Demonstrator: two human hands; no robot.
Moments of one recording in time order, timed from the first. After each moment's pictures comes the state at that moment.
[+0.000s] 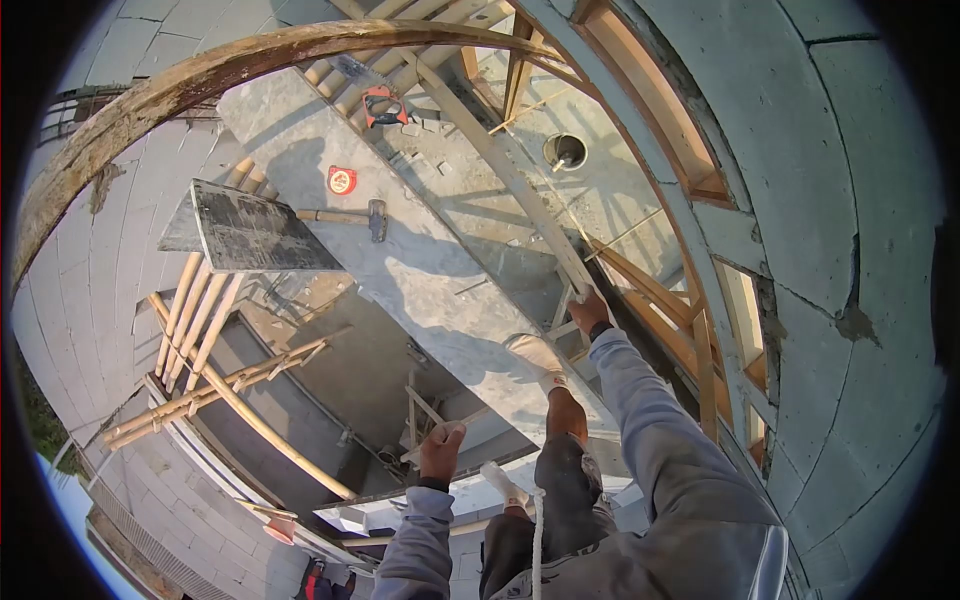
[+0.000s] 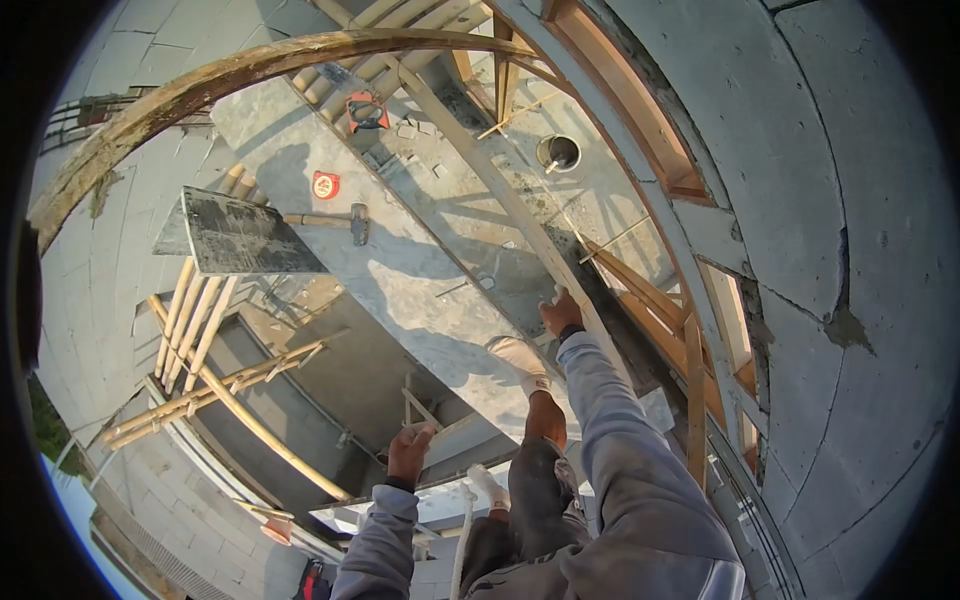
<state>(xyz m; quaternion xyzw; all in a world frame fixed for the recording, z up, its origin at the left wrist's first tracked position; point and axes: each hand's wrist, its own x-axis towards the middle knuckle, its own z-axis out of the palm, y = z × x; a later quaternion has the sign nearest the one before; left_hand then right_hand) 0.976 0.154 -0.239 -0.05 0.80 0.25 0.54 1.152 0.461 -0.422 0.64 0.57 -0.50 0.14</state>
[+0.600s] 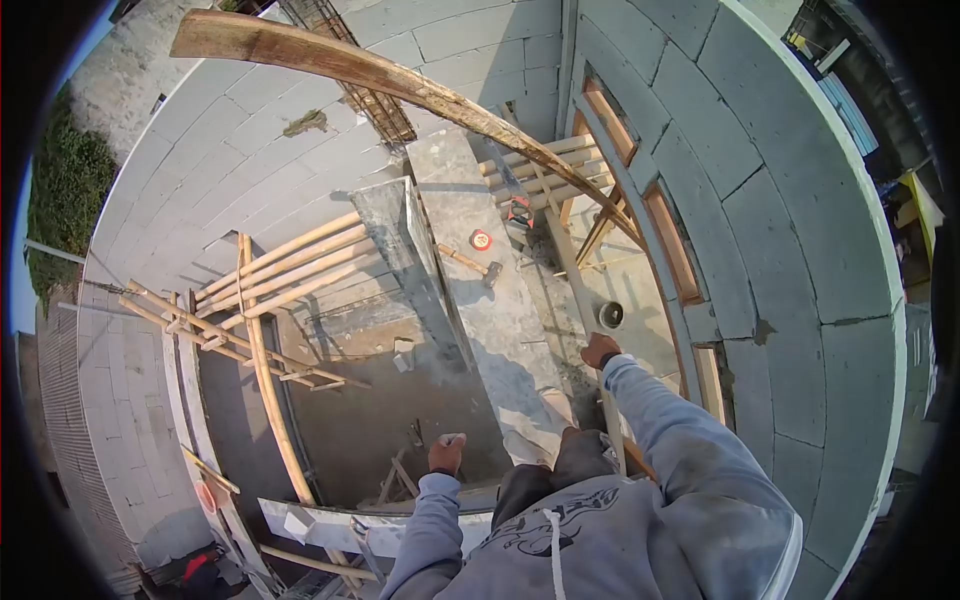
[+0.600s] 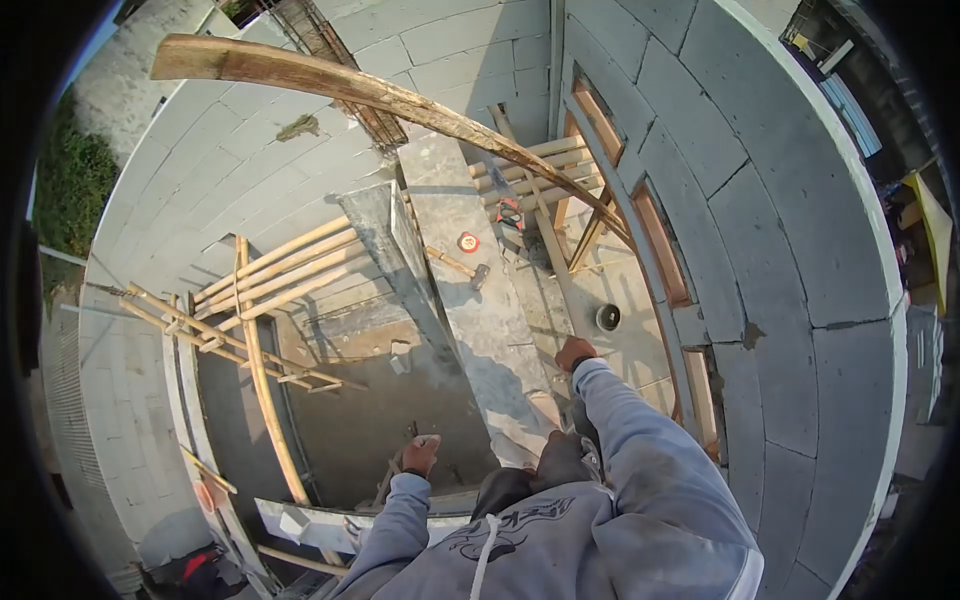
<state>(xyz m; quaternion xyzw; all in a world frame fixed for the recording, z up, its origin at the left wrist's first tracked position) 1.012 -0.011 -0.129 -0.12 0.85 0.37 0.35 1.059 0.414 -0.125 0.34 0.86 -0.29 0.25</state>
